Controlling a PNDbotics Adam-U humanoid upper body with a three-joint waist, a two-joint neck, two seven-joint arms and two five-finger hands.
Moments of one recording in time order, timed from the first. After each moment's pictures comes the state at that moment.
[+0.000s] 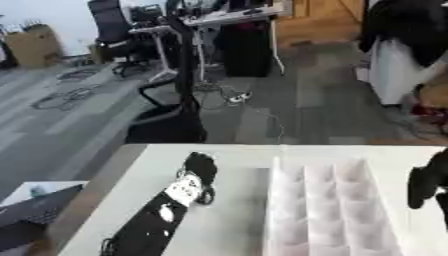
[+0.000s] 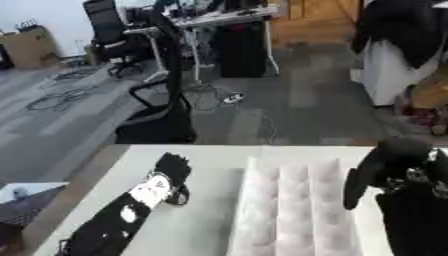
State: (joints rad) left arm -1.03 0.40 -0.13 -0.62 -1.84 0.09 0.04; right arm -0.54 -0.16 0.23 -1.89 -0.35 -0.31 0.23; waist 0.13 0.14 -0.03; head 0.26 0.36
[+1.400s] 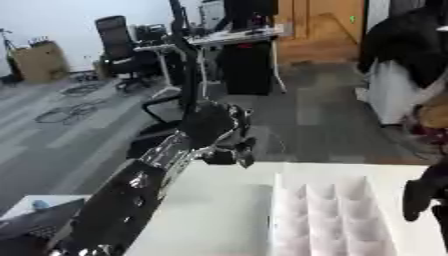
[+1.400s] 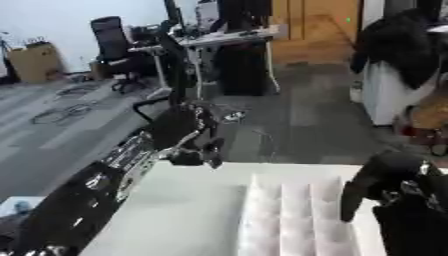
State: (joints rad) left arm -1.06 0.50 -0.26 -0.90 -1.18 -0.47 0.37; right arm -0.54 -0.17 0.23 -1.89 -0.35 -0.31 0.23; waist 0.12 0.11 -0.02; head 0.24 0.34
